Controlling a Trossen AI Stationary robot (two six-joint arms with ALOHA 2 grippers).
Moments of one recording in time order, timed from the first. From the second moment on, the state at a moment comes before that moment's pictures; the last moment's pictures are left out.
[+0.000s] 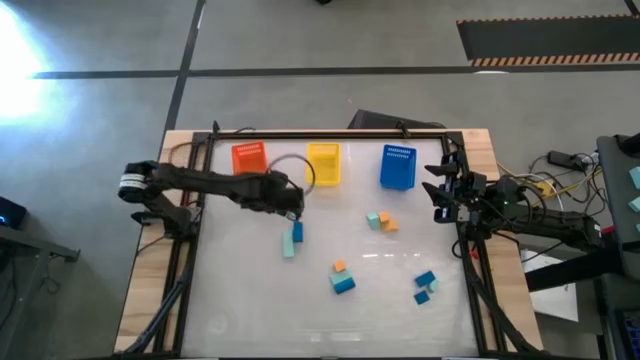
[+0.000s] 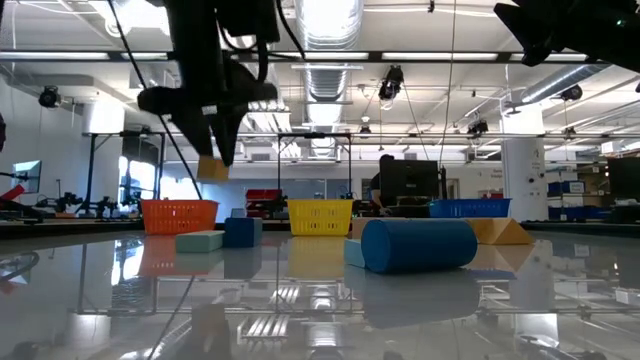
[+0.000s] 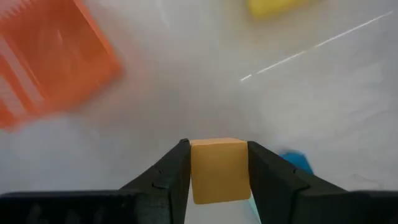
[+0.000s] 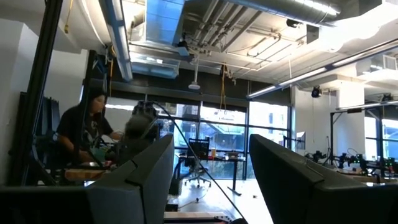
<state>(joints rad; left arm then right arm) 0.05 1.55 1.21 -1.00 -0.38 -1.08 -0.27 0.28 0.09 0.69 -0.10 -0.07</state>
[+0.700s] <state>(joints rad) 0.63 1.40 1.00 -0.81 -0.42 -0.71 -0.27 0.28 0.09 0.69 -0.10 -0.06</state>
